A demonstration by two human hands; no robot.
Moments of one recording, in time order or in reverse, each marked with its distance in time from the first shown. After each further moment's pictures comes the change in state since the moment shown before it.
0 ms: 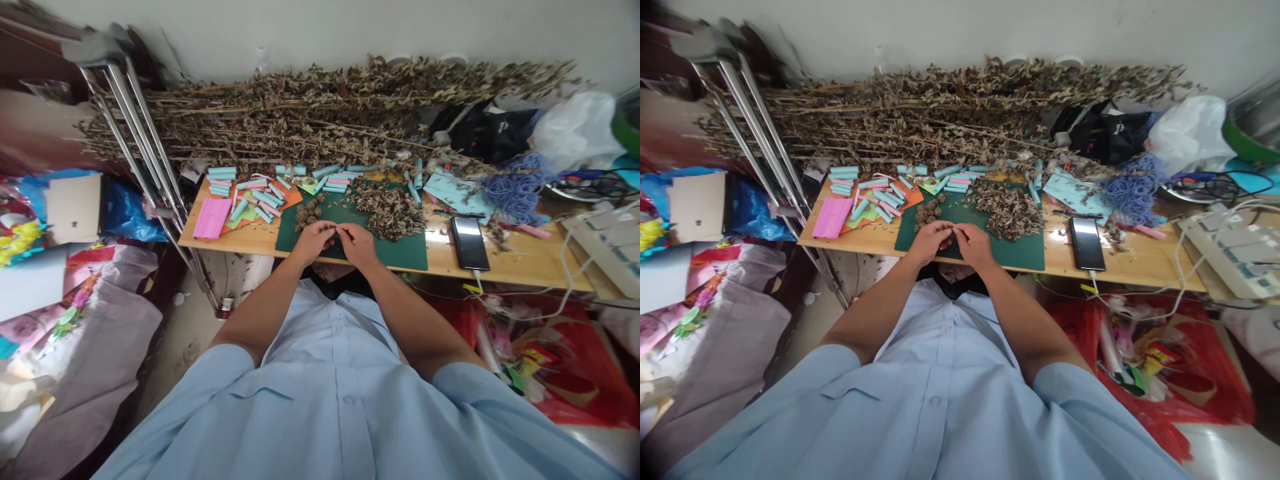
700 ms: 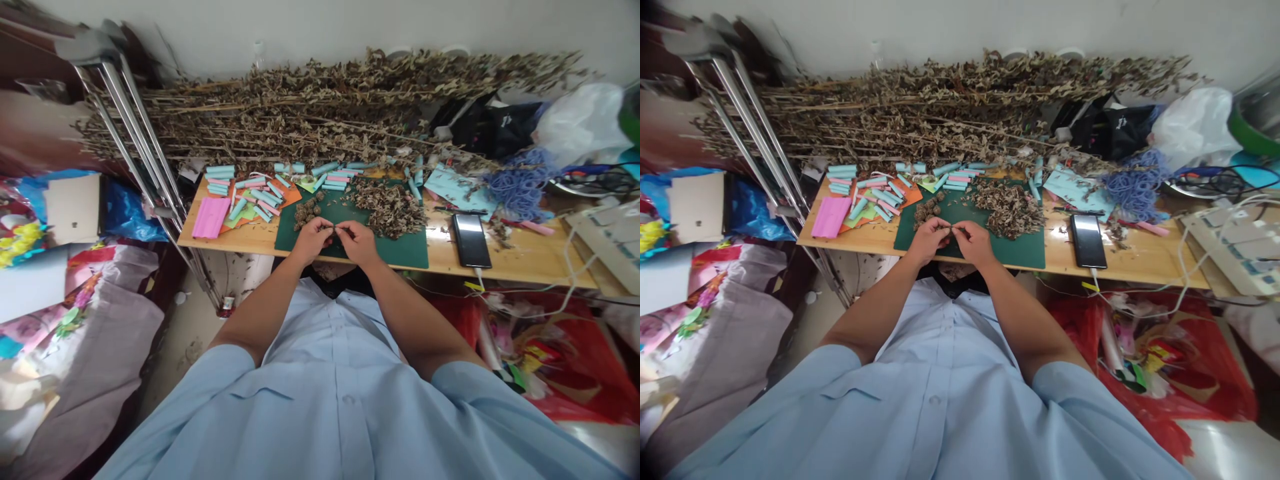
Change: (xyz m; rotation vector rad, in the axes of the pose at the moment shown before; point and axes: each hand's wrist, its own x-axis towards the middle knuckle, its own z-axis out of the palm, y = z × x) left_hand -0.001 -0.004 -0.001 0.040 0.053 0.033; right_hand -0.002 0.005 0.000 0.105 -0.017 0.112
